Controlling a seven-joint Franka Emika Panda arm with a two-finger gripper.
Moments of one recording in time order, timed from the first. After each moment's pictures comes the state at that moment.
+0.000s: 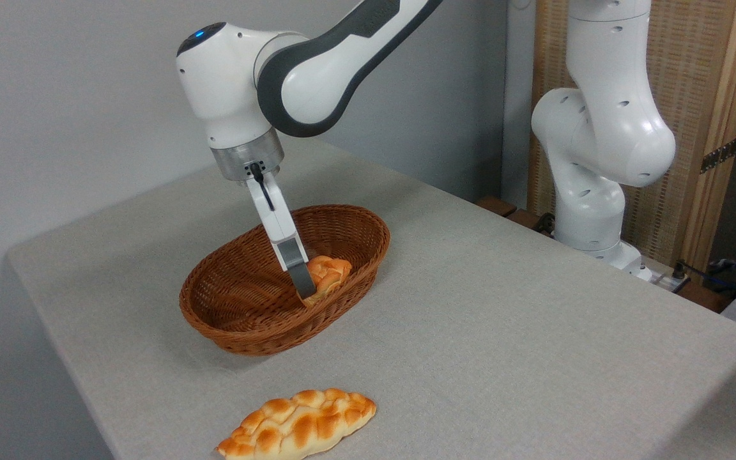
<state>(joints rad) -0.23 0.04 -0.14 -2.03 0.06 1.94 0.75</state>
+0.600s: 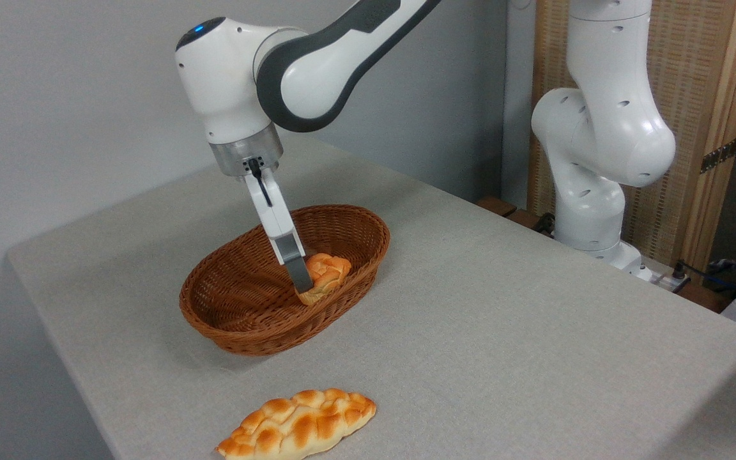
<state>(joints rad) -0.23 0.03 -0.14 -2.02 0.06 1.93 0.76</state>
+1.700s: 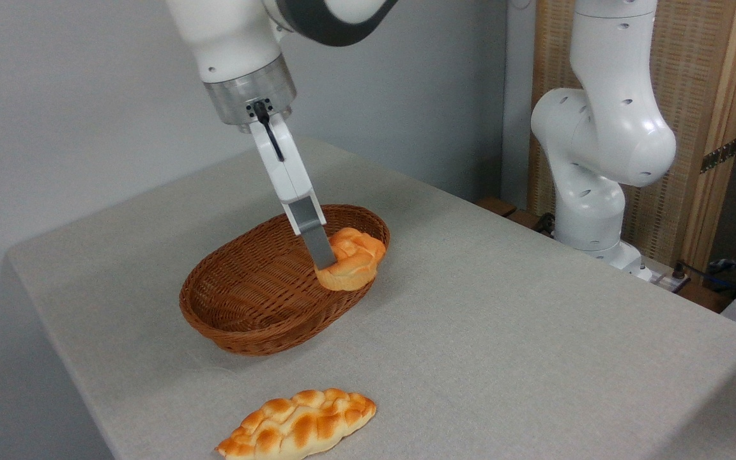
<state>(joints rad) -0.21 -0.02 0.07 -1.79 0.07 1.63 1.07</state>
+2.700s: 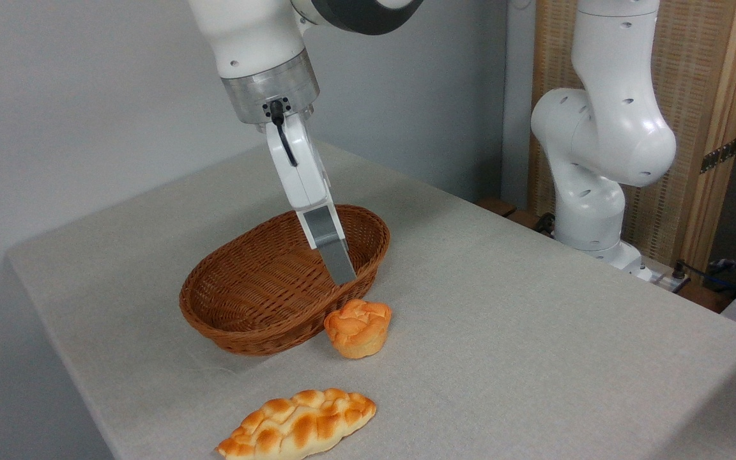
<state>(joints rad) -0.21 -0.04 0.13 -1.79 0.09 1.63 1.19</state>
